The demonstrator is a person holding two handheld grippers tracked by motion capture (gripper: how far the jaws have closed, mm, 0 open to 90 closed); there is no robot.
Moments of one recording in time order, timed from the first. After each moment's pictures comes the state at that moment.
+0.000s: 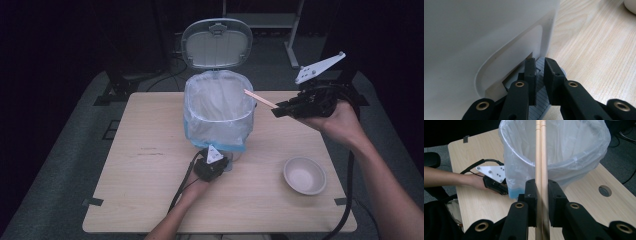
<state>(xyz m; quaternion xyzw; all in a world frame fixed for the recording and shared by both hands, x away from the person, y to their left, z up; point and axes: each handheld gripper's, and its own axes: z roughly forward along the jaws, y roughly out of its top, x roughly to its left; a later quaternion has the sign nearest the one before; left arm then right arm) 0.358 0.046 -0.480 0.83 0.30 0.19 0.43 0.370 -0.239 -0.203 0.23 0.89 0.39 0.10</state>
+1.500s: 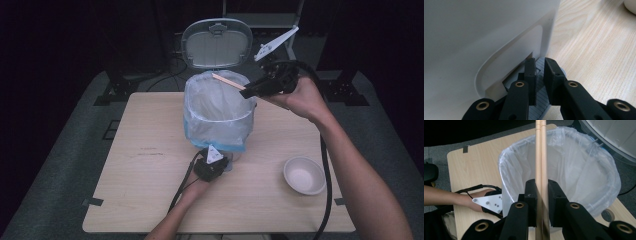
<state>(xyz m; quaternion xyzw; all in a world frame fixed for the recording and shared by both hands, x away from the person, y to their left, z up) 0.358 0.046 -0.480 0.83 0.30 0.19 0.43 0.412 -0.163 -0.173 0.20 0.90 0.38 0.10</state>
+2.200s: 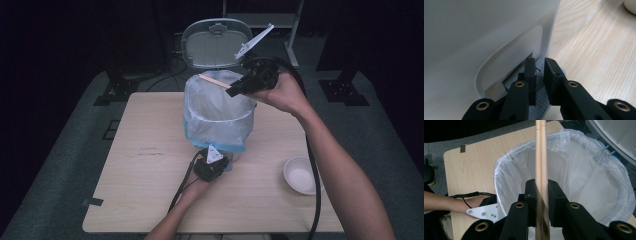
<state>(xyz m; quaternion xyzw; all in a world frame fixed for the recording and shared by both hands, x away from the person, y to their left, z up) 0.358 0.046 -0.480 0.83 0.30 0.19 0.43 0.433 -0.128 -0.178 0.20 0.91 0.36 0.09</state>
